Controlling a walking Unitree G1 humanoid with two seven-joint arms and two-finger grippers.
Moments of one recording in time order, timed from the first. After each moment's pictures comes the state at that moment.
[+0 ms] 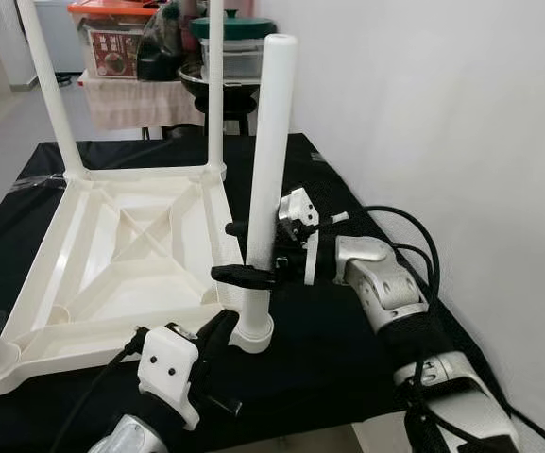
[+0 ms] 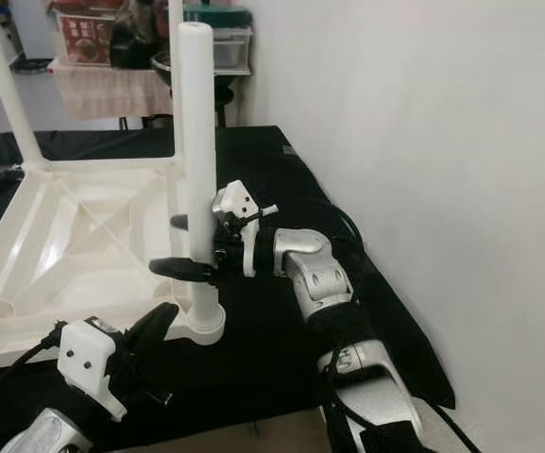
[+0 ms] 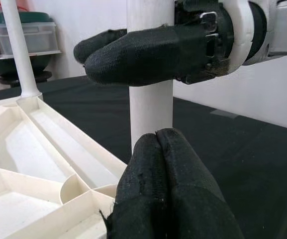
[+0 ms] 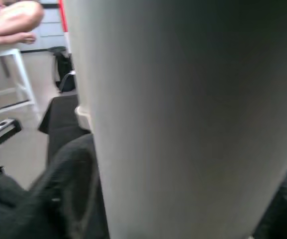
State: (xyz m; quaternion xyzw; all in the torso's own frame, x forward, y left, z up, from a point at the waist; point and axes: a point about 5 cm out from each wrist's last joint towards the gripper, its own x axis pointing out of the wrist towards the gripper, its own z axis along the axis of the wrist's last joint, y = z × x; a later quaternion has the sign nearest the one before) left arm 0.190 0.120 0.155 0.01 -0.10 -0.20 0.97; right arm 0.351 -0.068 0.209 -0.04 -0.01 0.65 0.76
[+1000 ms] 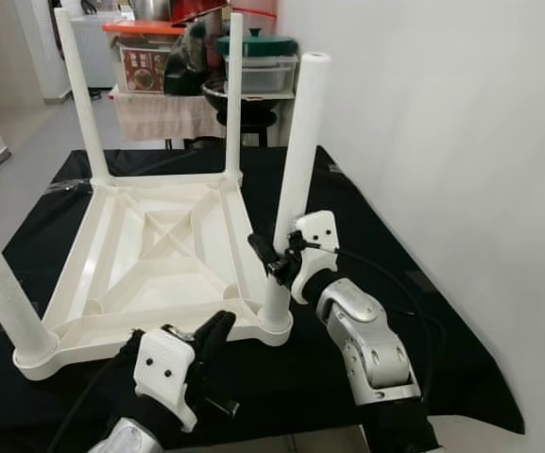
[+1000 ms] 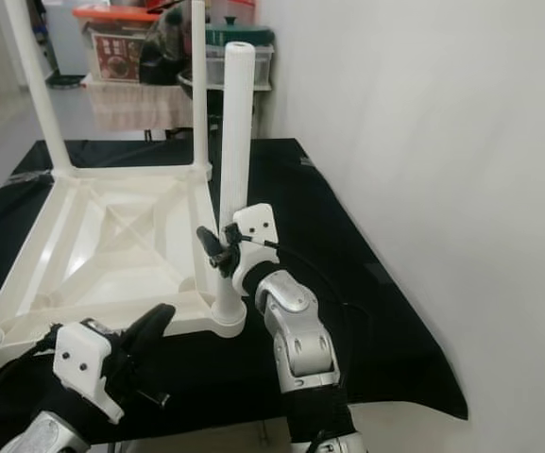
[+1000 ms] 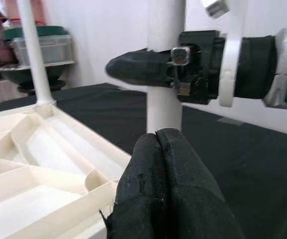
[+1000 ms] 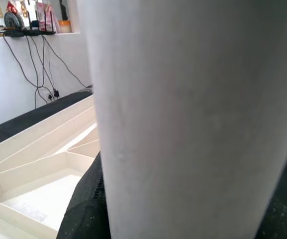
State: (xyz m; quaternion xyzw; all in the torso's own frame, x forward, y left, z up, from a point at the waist) left arm 0.188 0.121 0.156 0.01 -0.10 -0.20 0.97; right arm 0.324 -0.060 0.179 0.02 -0.01 0.29 0.96
